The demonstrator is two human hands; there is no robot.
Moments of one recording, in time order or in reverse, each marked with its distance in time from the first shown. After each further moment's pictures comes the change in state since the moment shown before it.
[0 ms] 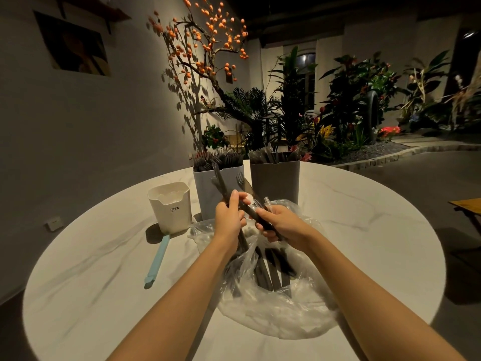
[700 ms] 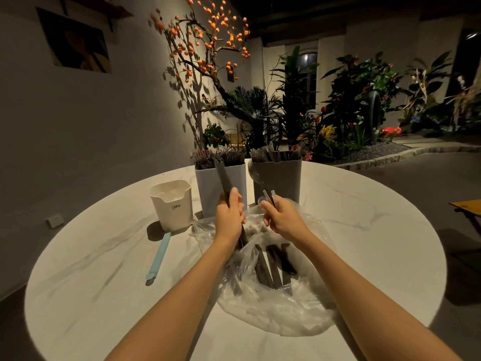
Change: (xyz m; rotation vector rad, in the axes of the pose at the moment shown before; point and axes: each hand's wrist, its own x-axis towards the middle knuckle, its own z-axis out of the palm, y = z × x) left_hand 0.010 -0.015 -0.009 0.015 -0.070 0.167; right_hand 0.008 0.007 0.007 -0.245 0.376 -0.222
